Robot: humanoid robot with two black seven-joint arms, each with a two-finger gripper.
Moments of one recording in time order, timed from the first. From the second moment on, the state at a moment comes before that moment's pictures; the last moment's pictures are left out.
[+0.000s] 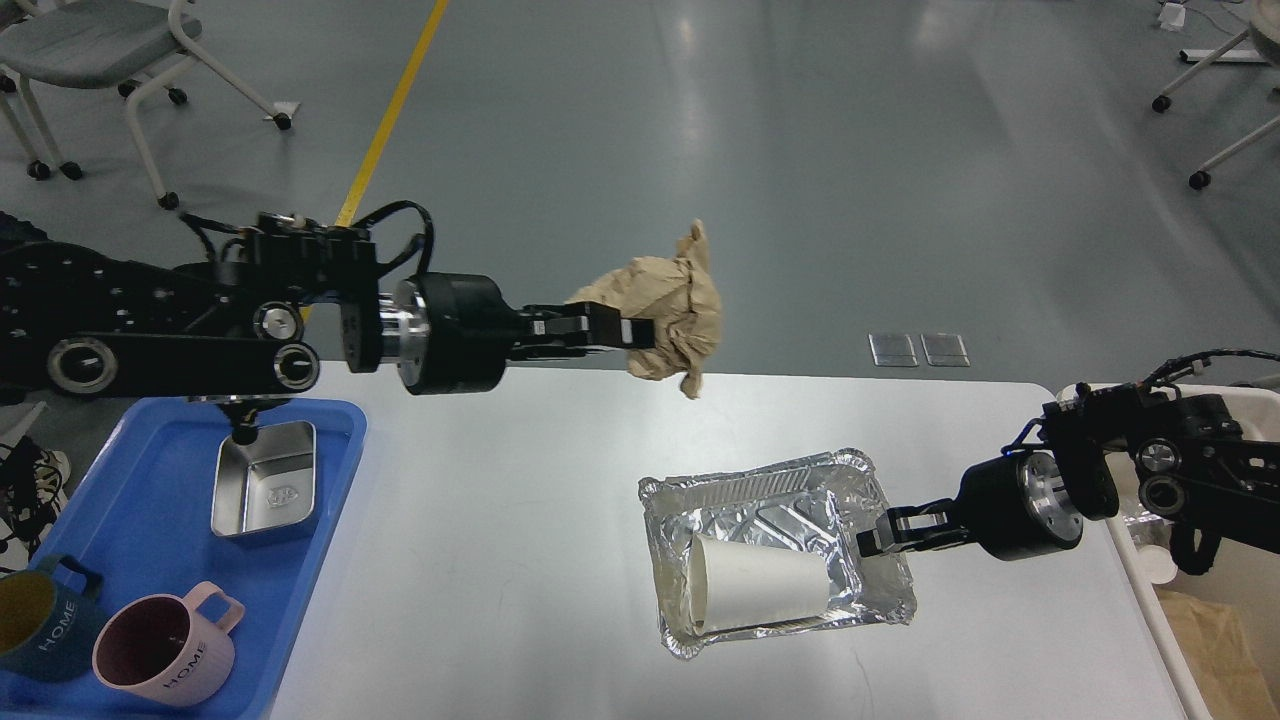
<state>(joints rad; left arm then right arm) -1.80 0.44 0.66 -1.59 0.37 0.02 -0.35 1.08 -0.85 -0.08 1.57 -0.99 0.53 0.05</state>
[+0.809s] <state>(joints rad) -1.76 0.14 0.71 -1.54 0.29 0.09 -0.35 1.08 -0.86 -0.08 1.57 -0.99 0.53 0.05</state>
